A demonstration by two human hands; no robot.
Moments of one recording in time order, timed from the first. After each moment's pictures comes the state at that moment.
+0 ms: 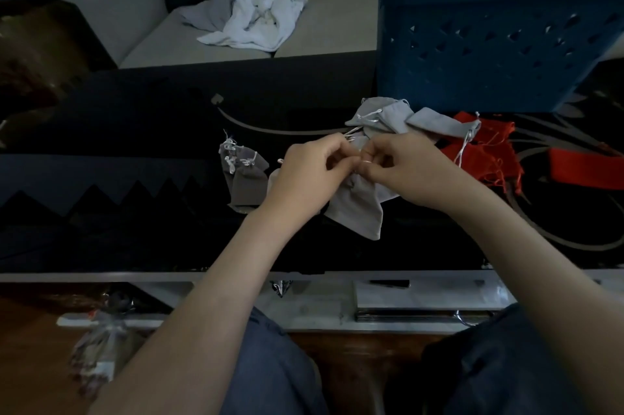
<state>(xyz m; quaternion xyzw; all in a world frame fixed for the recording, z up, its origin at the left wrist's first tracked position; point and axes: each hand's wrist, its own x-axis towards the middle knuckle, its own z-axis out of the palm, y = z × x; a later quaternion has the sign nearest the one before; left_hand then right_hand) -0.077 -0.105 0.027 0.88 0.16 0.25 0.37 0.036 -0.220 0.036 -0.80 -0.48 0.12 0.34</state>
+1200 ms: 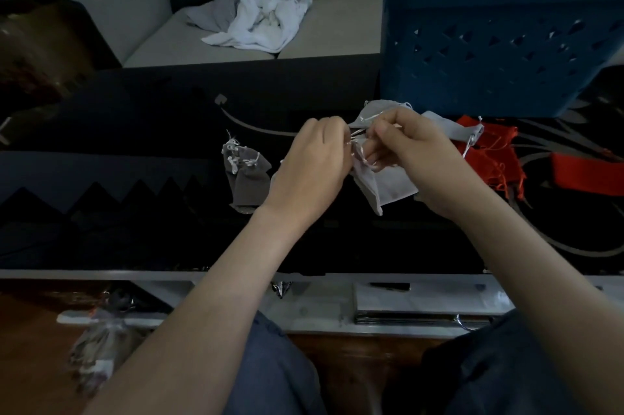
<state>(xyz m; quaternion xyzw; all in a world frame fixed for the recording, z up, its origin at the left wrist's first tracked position) -0.073 -0.103 0.028 0.93 0.08 0.35 0.06 0.027 -0.219 0.051 -0.66 -0.35 0.25 0.62</state>
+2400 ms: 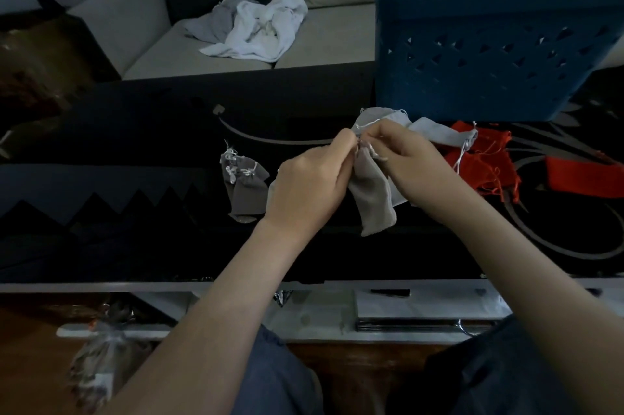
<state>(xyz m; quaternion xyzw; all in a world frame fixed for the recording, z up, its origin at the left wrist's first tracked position) -0.078 -0.112 0.026 0.90 0.07 0.42 0.09 0.030 -0.218 0.042 -0.71 -0.41 0.17 0.55</state>
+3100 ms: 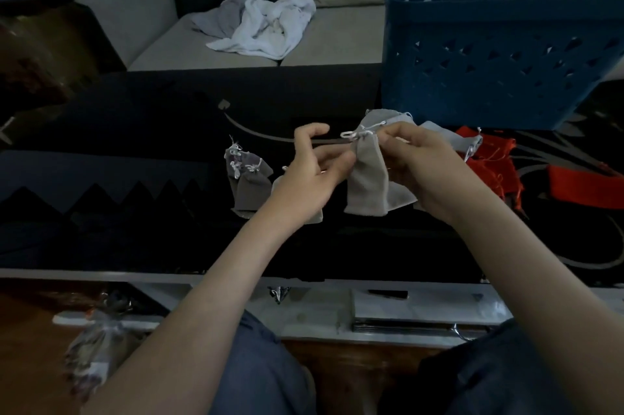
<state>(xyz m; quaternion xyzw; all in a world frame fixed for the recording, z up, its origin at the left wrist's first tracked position) -0.082 -0.100 0.026 0.77 0.17 0.22 0.58 0.040 -0.216 0.045 -0.62 -0.28 0.33 0.65</state>
